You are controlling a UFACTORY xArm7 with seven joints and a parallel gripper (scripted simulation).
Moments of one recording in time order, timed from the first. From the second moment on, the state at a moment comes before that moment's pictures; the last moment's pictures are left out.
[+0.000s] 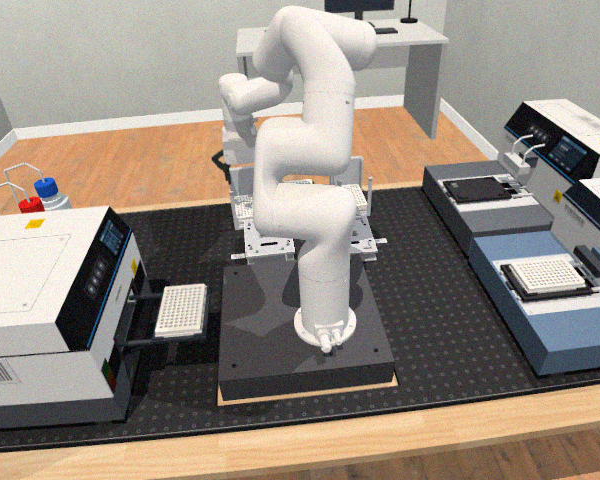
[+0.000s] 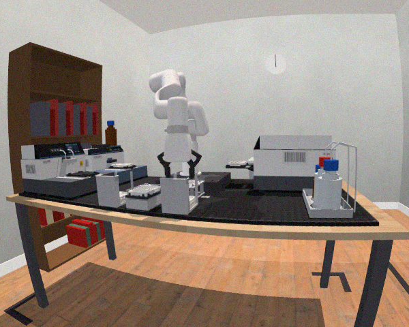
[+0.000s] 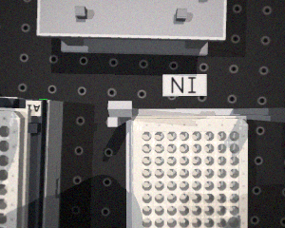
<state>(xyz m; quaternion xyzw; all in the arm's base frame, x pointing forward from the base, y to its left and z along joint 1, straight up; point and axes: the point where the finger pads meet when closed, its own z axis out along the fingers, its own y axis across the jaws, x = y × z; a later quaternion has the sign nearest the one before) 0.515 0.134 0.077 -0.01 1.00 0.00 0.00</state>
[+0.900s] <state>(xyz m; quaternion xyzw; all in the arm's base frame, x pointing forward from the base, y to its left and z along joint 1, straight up) 0.515 0.134 0.046 -0.01 1.00 0.00 0.00</state>
